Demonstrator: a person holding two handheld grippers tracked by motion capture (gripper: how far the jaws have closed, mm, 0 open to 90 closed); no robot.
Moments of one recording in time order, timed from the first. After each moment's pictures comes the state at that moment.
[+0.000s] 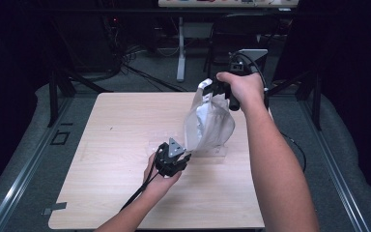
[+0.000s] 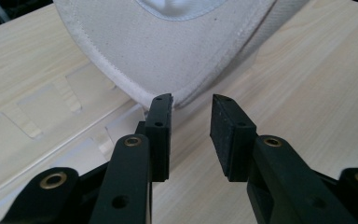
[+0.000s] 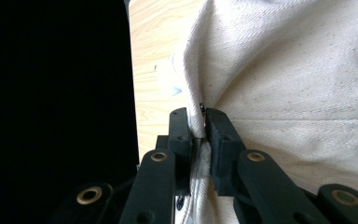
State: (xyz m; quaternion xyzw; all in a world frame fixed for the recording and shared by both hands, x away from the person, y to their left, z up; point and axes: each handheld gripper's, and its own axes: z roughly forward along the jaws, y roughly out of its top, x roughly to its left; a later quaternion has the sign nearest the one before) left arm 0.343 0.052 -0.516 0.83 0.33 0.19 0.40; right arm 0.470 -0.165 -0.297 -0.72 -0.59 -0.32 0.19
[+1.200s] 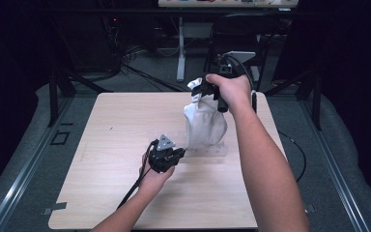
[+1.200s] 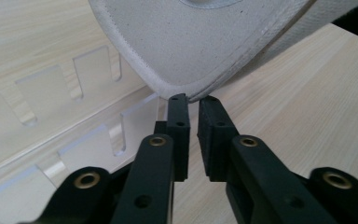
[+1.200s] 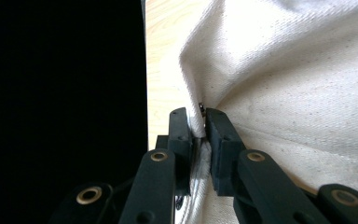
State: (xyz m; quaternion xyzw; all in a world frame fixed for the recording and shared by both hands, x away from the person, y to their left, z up) left arm 0.358 0.076 -0.524 0.81 0.35 0.15 0.44; right arm 0.476 -0.139 -0.309 -0.70 -0.60 -0.34 0.20
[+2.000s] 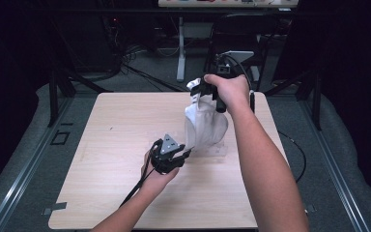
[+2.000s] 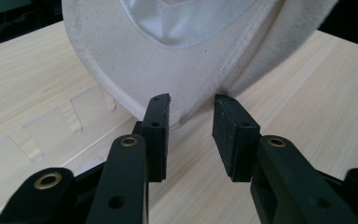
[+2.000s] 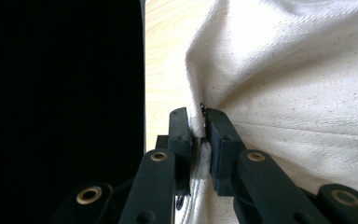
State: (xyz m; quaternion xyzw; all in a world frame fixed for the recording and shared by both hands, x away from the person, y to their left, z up) left arm 0.347 0.065 -0.507 0.82 0.32 0.18 0.45; right arm 0.476 -0.137 -0.308 -0.69 -0.60 -0.34 0.20
